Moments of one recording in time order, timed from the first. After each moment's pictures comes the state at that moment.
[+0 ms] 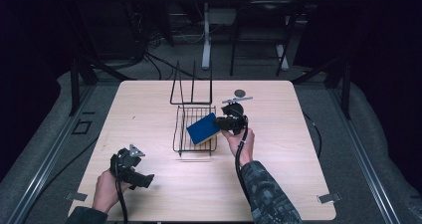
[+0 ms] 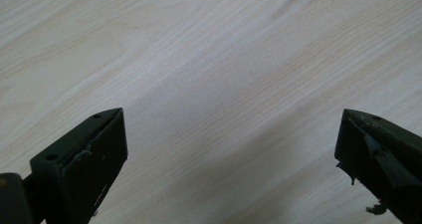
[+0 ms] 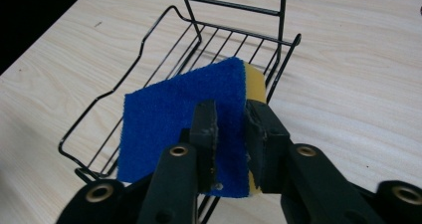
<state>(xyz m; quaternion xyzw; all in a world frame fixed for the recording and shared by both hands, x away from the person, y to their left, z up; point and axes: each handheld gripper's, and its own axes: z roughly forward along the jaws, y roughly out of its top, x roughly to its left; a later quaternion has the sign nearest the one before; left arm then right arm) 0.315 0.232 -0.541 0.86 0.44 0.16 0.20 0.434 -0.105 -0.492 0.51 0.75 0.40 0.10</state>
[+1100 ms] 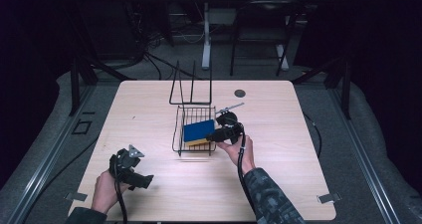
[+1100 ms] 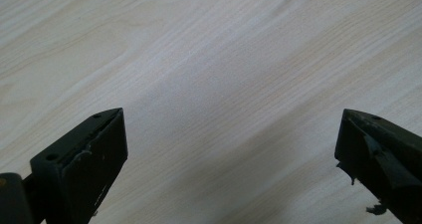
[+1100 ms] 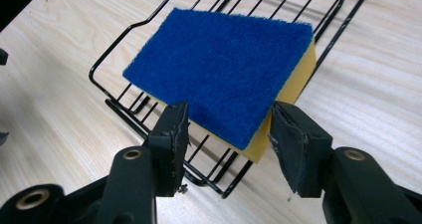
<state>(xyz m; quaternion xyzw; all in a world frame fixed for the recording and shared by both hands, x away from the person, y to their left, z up) 0.314 0.233 -0.541 0.86 0.43 0.16 0.20 0.418 -0.093 -0.505 0.46 0.81 0.36 0.04</state>
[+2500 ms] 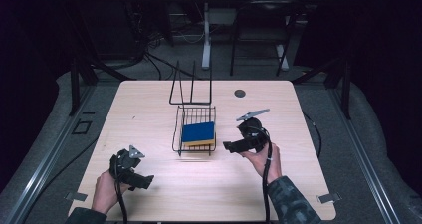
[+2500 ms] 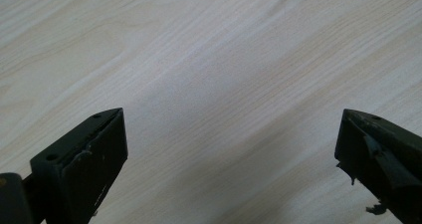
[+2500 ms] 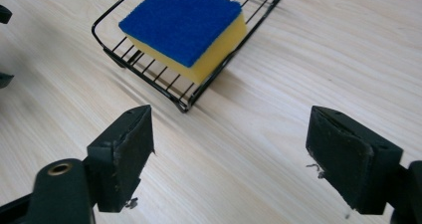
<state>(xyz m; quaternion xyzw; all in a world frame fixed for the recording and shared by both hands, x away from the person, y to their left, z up) 0.312 0.232 -0.540 0.86 0.43 0.16 0.20 0.364 -0.152 -0.467 0.44 0.82 0.34 0.10</state>
